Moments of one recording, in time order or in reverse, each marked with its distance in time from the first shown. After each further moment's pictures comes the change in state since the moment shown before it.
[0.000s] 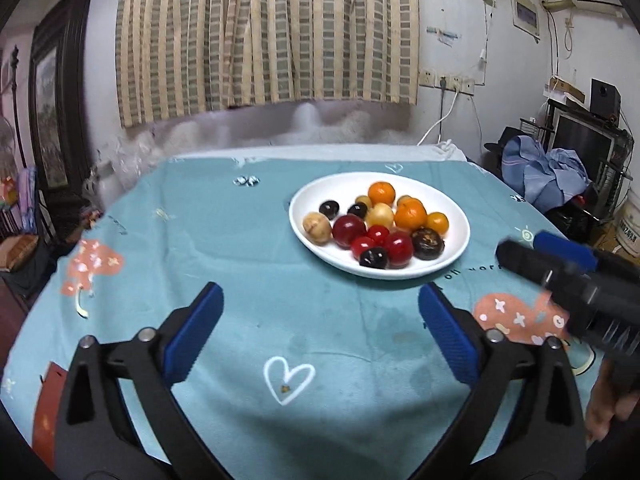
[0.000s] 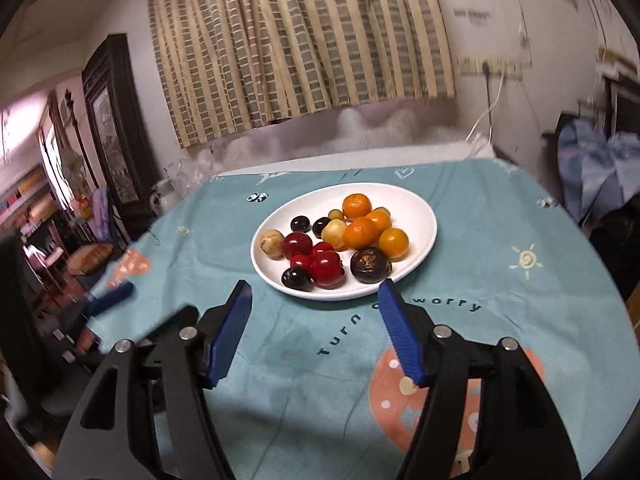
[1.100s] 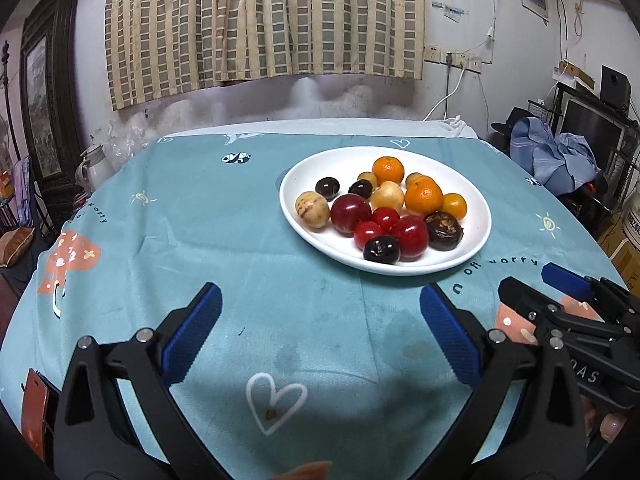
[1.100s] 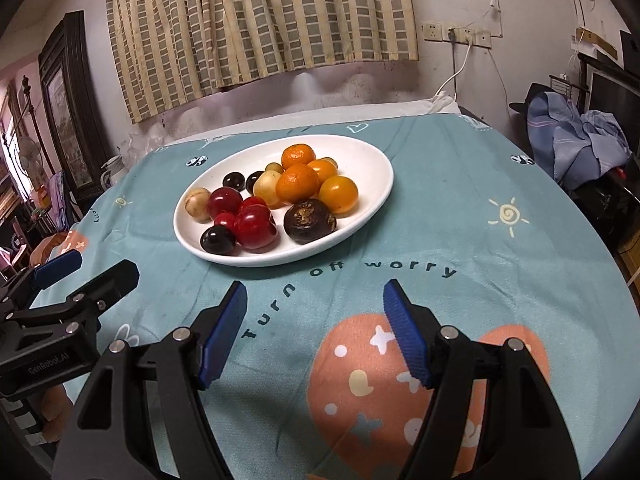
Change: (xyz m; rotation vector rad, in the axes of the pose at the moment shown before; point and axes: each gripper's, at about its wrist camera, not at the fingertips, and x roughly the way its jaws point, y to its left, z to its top) left arm 0.053 -0.006 -0.001 -0.016 0.085 -0.019; right arm 0.048 -0.034 -0.027 0.060 0.140 -0.121
